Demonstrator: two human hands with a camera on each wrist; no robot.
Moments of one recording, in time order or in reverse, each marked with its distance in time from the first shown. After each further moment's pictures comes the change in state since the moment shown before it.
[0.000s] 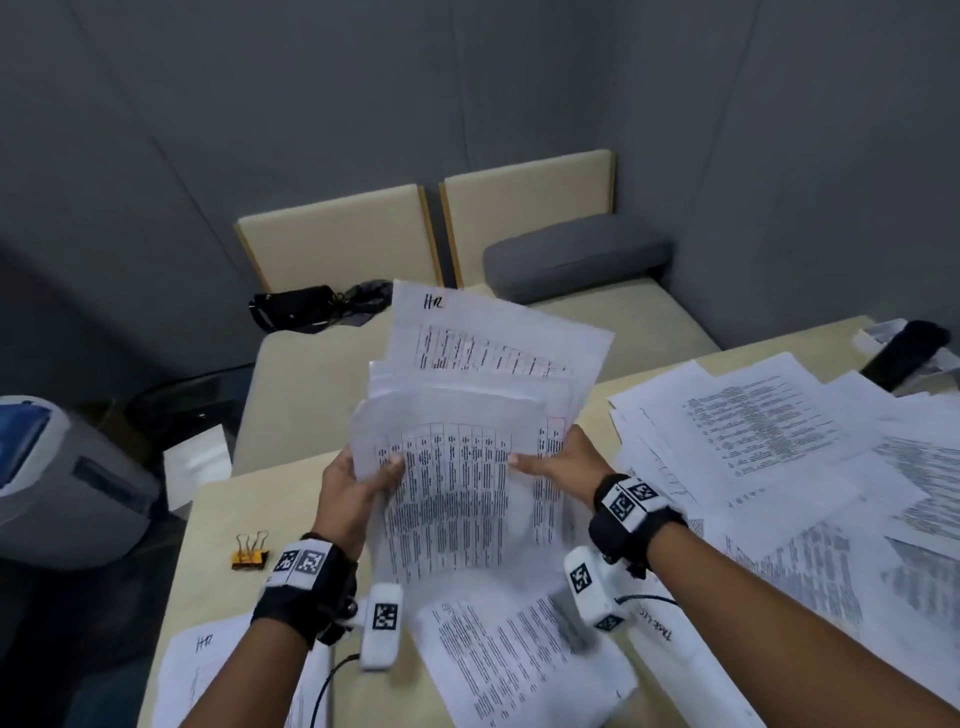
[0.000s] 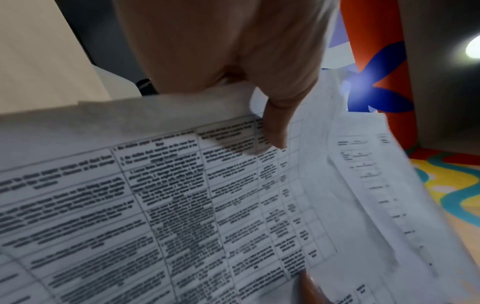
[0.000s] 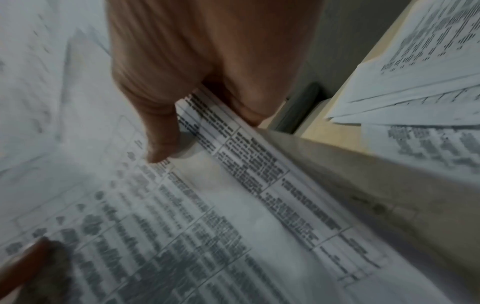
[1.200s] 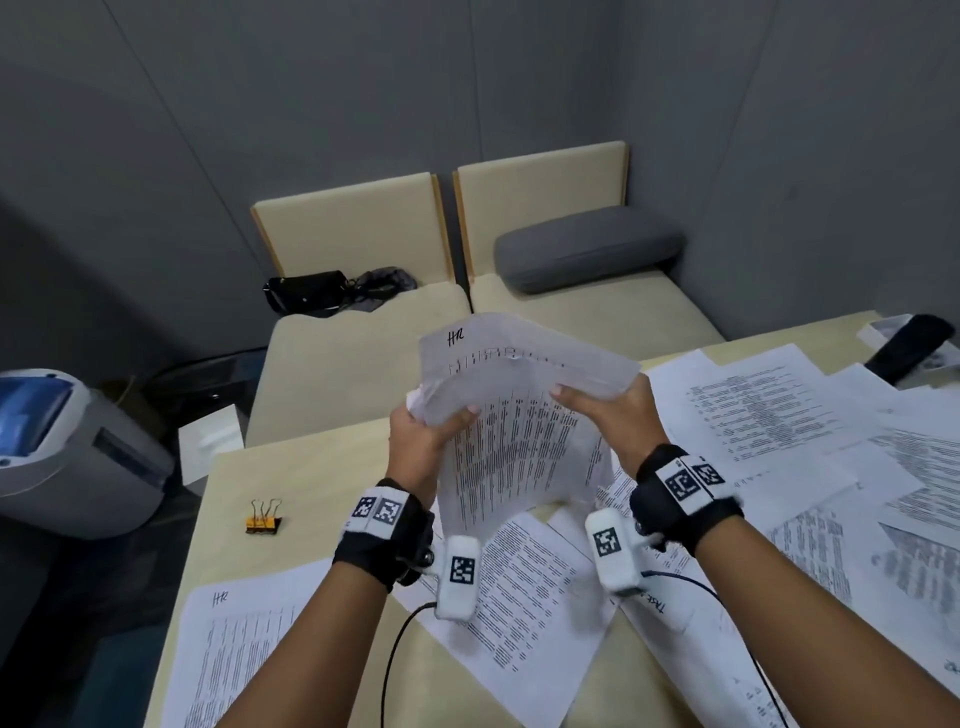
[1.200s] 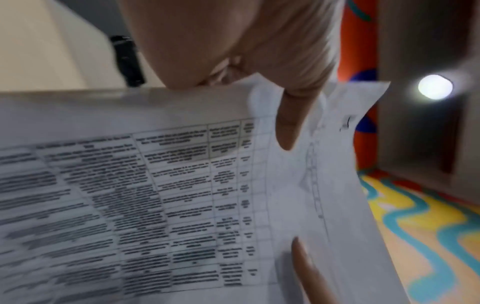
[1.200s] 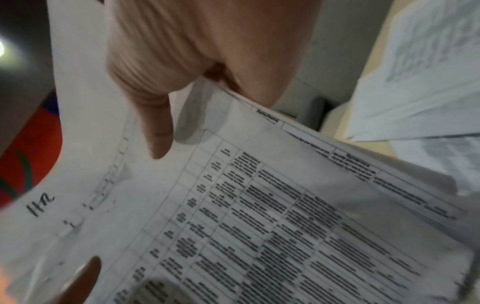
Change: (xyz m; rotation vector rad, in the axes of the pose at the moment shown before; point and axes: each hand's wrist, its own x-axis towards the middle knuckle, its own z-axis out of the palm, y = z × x) left_hand -0.020 0.016 0.065 -0.159 -0.107 0.076; right_hand -0.047 -0.028 -0.036 0.381 0.209 -0.347
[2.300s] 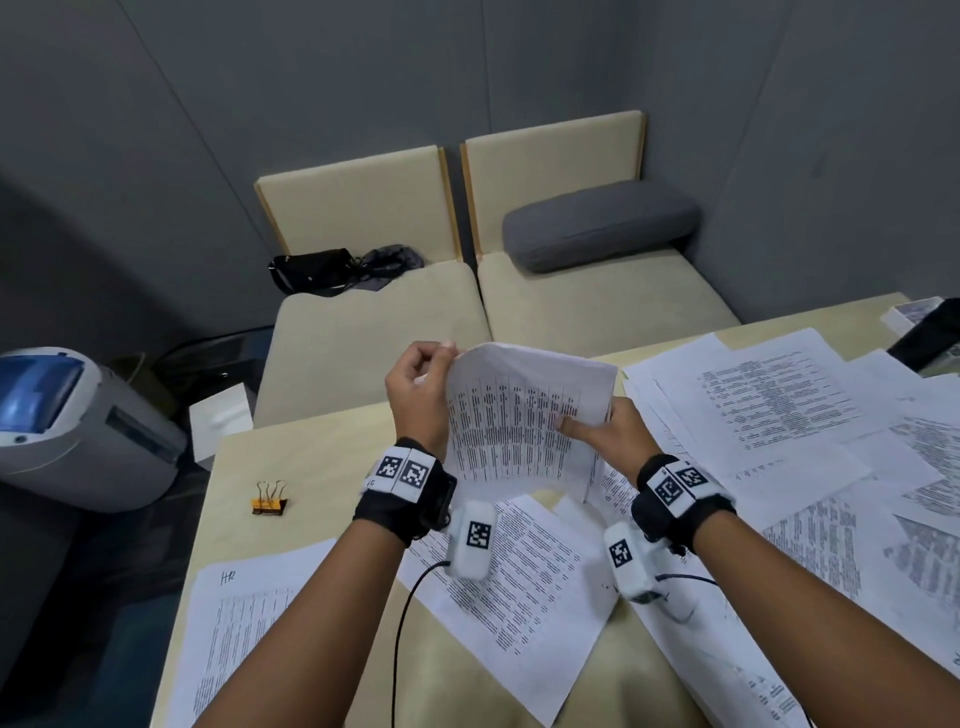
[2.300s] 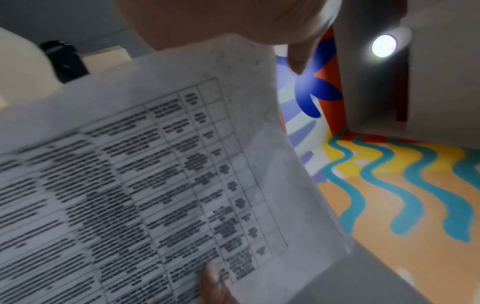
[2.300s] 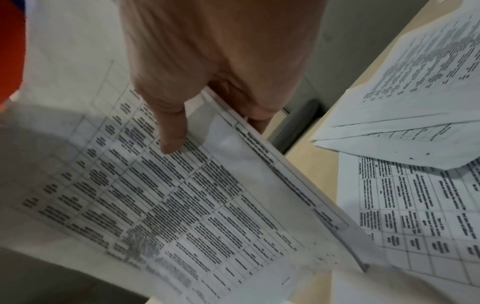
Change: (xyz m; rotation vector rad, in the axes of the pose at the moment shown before) left_hand 0.022 0.019 0.025 0.132 0.240 0.236; right_hand 0.010 0.050 -0.007 -0.302 -0.148 0.127
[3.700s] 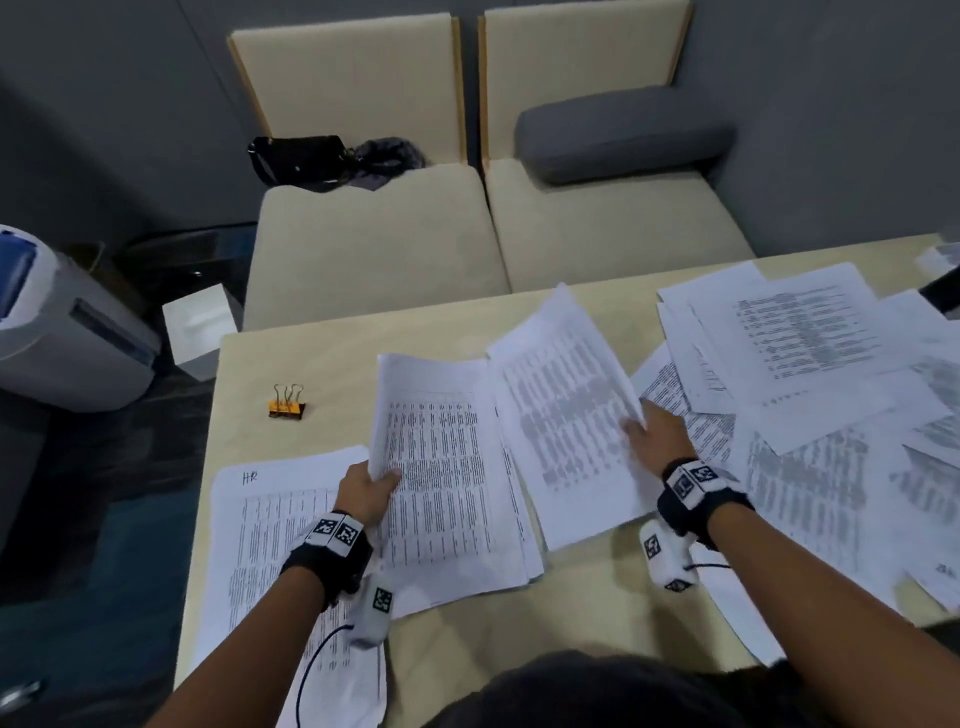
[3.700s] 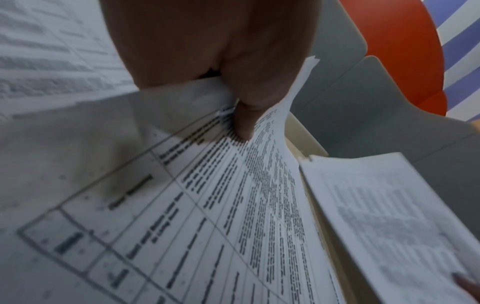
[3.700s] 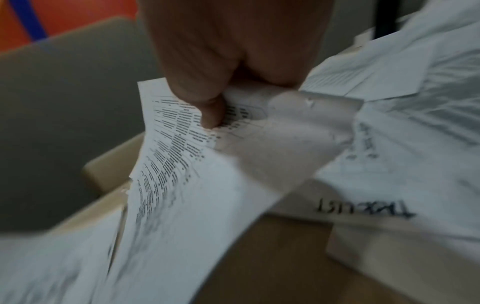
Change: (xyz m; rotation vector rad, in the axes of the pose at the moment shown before) left_hand -0.075 -0.162 -0.227 0.782 -0.178 -0.724; right_hand -0.036 0.094 0.038 -0.675 0.049 0.228
